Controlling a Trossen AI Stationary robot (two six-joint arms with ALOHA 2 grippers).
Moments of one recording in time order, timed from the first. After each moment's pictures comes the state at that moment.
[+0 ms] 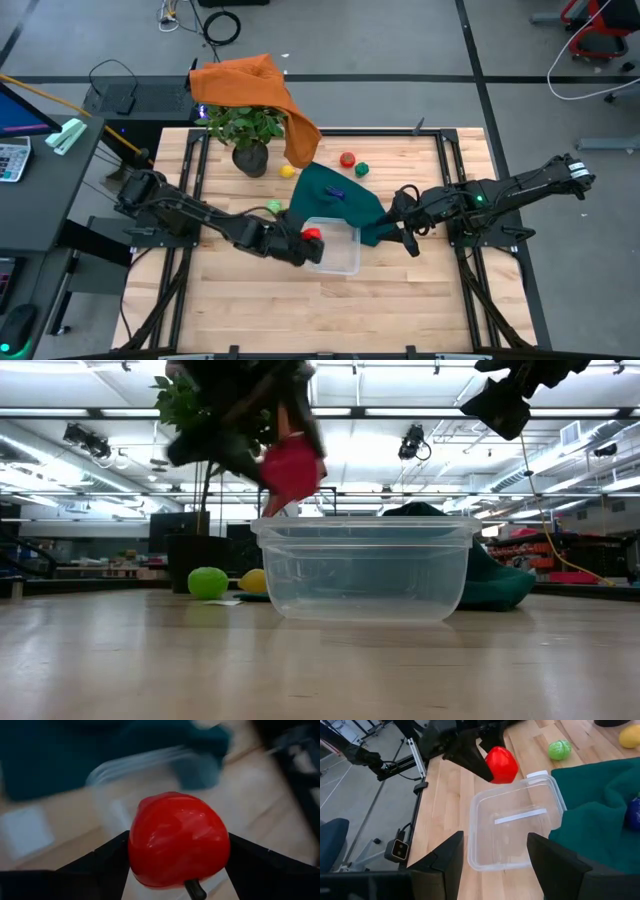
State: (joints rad) left arm -0.33 1.68 1.21 -0.42 -0.50 -1.33; right arm 0.22 0.90 0.71 -0.28 0.01 0.48
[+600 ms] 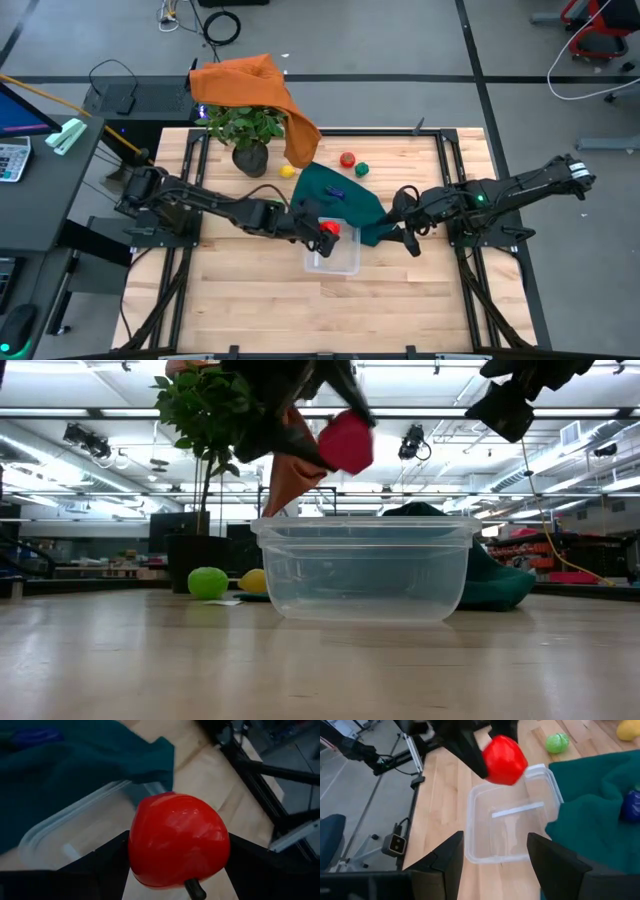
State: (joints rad) left arm -0.20 1.69 1.26 -0.27 -0.28 -1.01; right arm 0.22 0.89 0.71 -0.33 0.01 0.48
